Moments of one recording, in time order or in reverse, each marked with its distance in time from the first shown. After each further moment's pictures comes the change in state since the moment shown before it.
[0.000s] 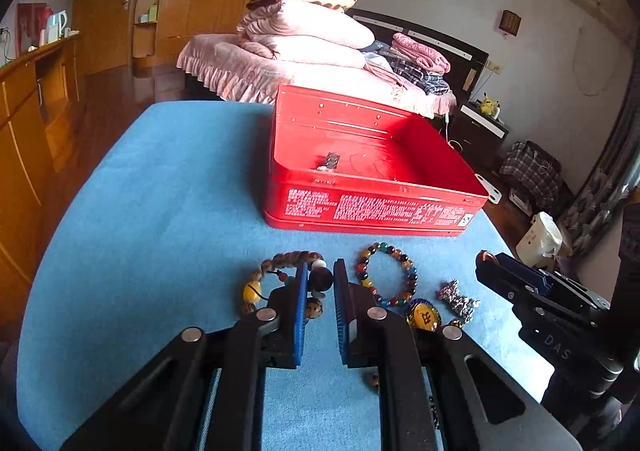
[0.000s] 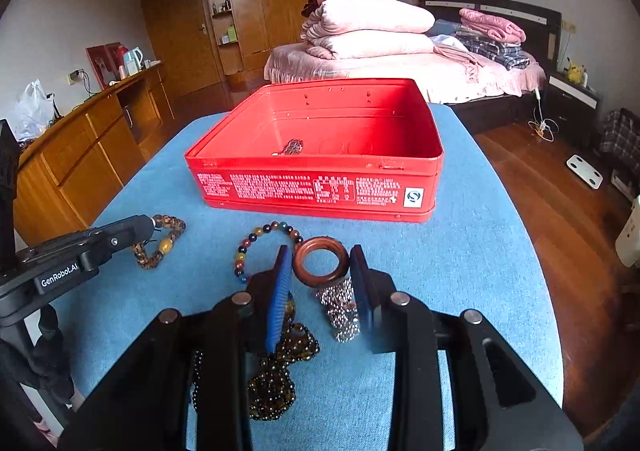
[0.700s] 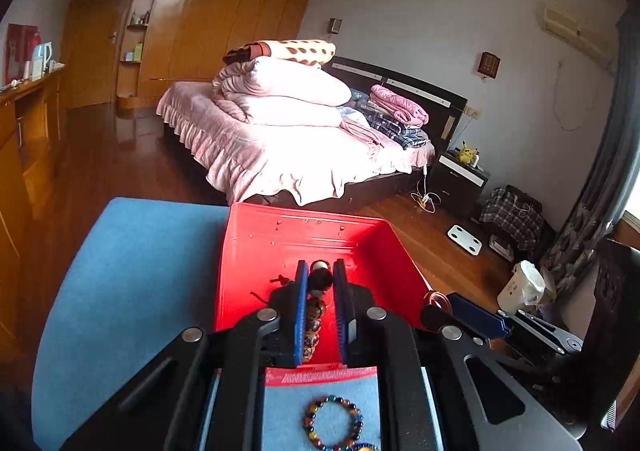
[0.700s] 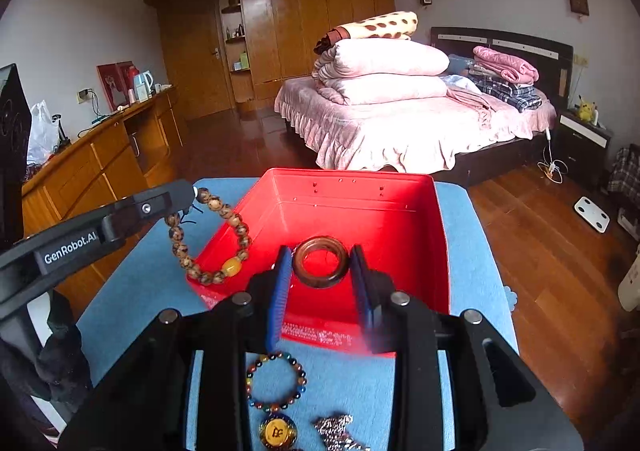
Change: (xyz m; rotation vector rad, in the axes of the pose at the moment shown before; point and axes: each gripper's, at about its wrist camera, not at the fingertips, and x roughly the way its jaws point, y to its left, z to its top) left arm 0.017 -0.036 0.122 0.018 -0.173 -0.066; right arm 0.013 -0.004 0.111 -0.040 -0.101 0.022
